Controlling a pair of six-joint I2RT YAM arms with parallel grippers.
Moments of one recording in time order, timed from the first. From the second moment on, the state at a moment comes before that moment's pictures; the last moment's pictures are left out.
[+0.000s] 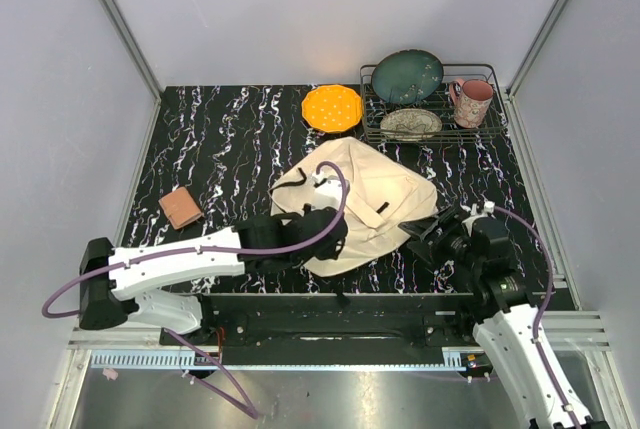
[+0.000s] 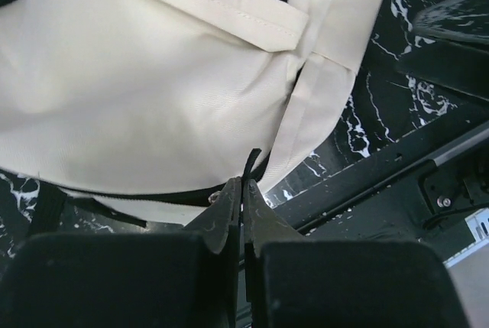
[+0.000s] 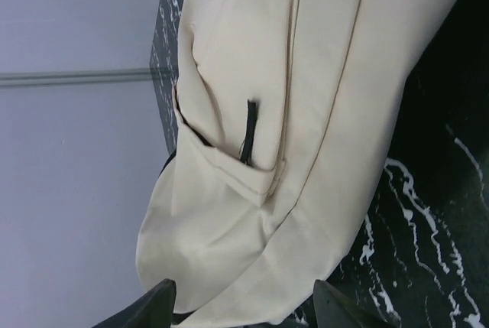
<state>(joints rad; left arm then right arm) -1.26 1.26 1.12 -0.67 -0.50 -0.71 0.19 0.38 0.32 -0.41 -0.38 1.21</state>
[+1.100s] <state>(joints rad) -1.32 1.41 1.21 -0.56 -0.44 -0.66 0.60 0.82 0.33 -0.09 -0.29 1.69</state>
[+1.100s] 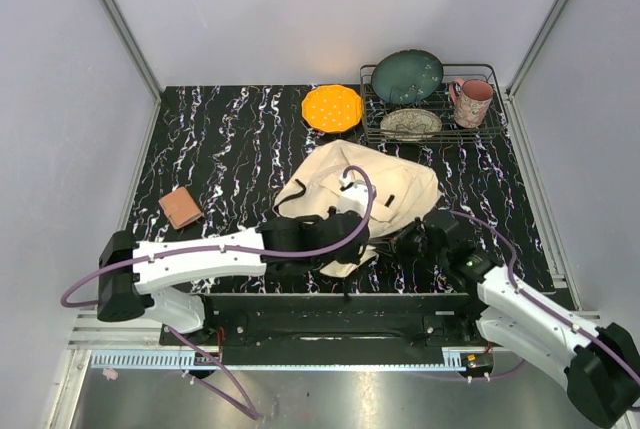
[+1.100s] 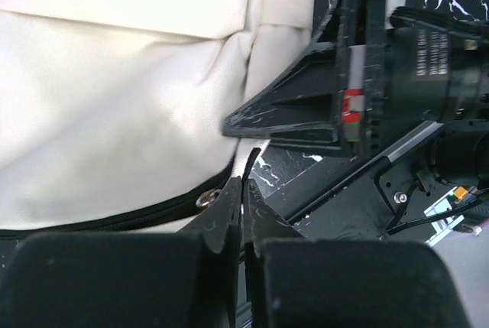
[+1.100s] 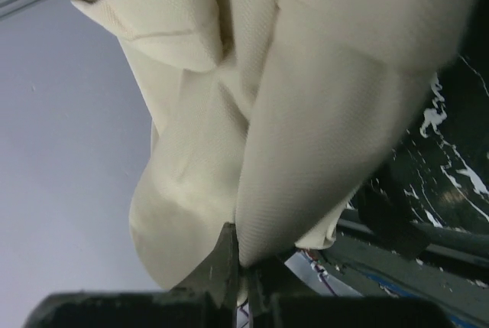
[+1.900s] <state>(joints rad) -1.30 1.09 0.88 -0.80 -0.70 -1.08 0.61 0.52 0.22 -0.28 -0.06 1.71</state>
